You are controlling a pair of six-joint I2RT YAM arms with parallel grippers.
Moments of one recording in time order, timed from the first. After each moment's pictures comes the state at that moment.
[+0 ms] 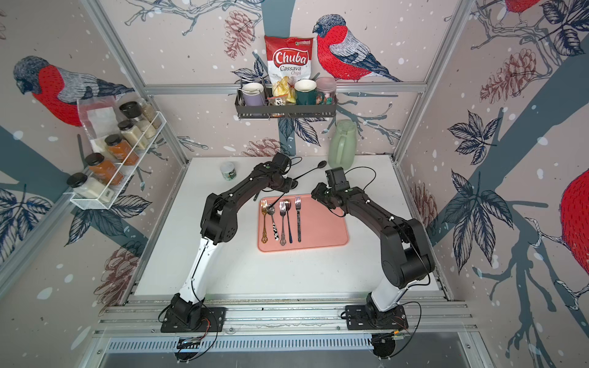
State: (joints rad) left arm -0.51 2.50 2.25 -0.81 -0.02 -0.16; right arm 0.41 1.66 1.17 -0.33 -0.17 0.78
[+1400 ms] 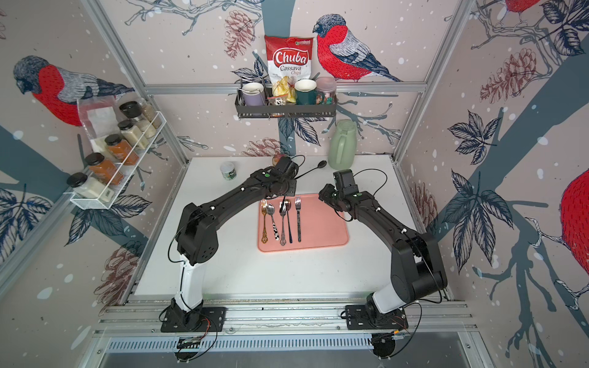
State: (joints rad) left arm -0.71 2.07 1.82 -0.71 -0.24 -0.47; right arm 0.36 1.51 1.07 -0.35 -0.13 0.78
